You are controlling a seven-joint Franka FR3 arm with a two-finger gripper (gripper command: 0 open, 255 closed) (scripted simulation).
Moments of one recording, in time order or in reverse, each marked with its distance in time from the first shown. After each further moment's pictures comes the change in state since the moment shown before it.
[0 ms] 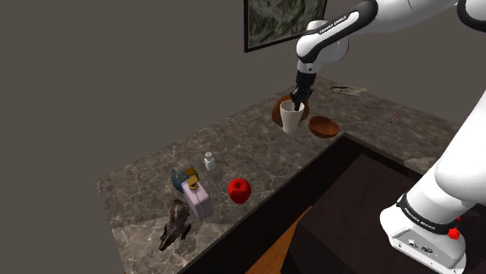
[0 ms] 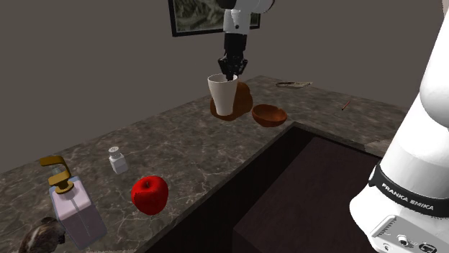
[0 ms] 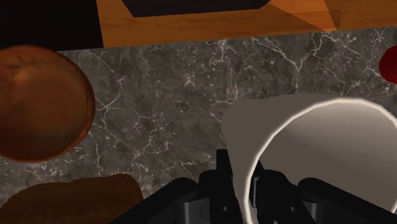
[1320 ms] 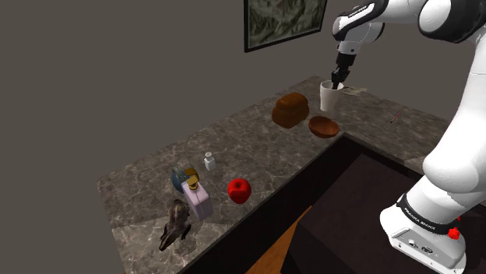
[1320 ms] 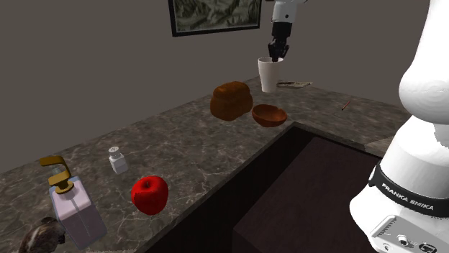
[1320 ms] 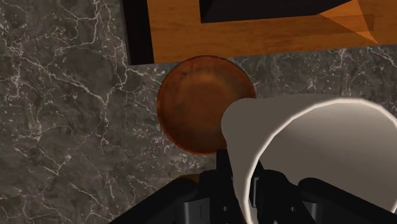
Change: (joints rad) arm -0.284 0.213 -0.171 0.369 0.013 -0.223 -0.419
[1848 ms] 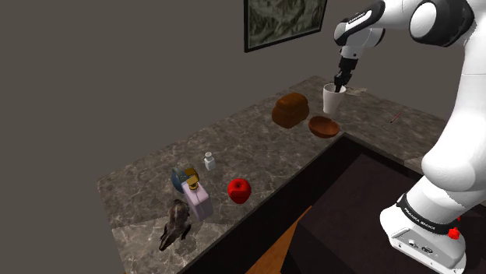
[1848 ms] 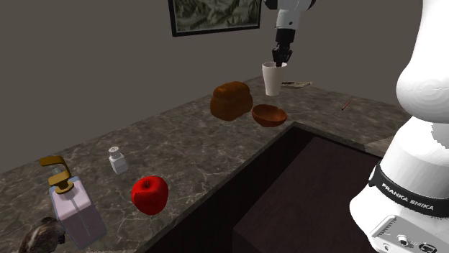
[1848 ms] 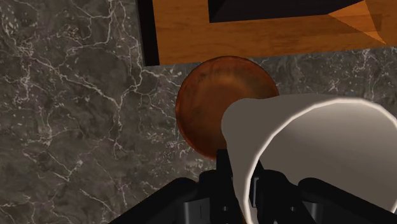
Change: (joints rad) arm -0.041 0.074 -0.008 0.044 0.019 0.021 -0.056
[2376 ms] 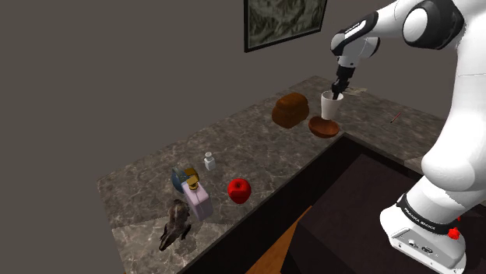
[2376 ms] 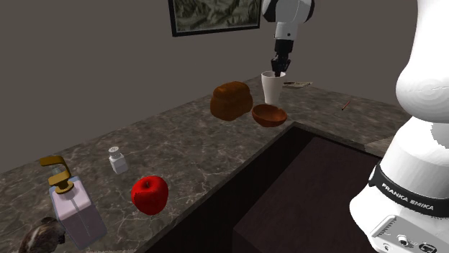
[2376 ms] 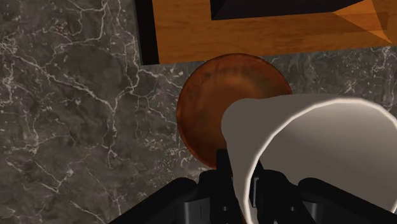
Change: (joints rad) arm -0.005 0.051 0.009 -0.032 0.020 0.080 -0.019
